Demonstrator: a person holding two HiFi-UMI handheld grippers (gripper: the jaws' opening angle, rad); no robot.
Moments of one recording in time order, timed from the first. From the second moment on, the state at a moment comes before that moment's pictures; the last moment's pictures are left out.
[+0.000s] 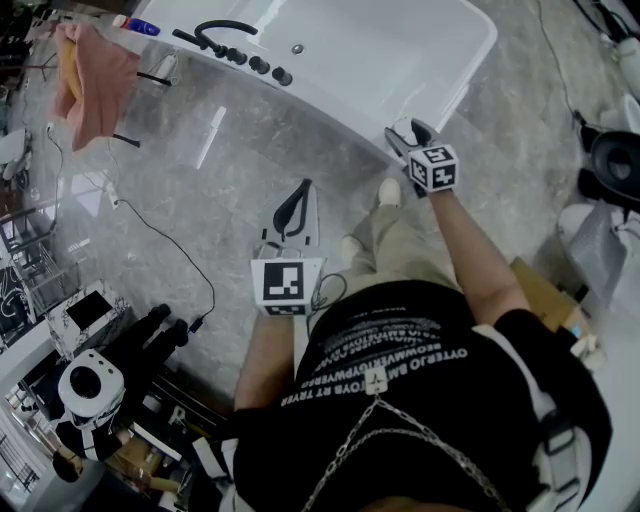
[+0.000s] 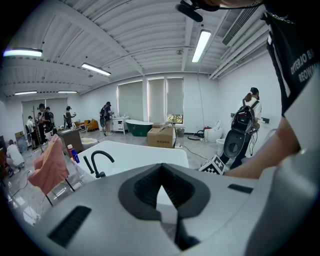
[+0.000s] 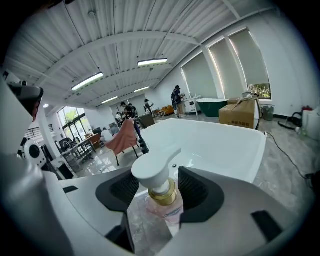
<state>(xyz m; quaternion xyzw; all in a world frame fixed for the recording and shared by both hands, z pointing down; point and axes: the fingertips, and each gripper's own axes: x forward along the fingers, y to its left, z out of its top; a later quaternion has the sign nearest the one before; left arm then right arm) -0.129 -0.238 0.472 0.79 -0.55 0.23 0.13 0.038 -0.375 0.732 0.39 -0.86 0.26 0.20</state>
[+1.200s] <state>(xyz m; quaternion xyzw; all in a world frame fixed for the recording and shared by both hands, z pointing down) -0.183 -0.216 0.370 0.79 -0.59 0.14 0.05 0.053 -0.286 0.548 0.41 -0.89 0.11 0.18</state>
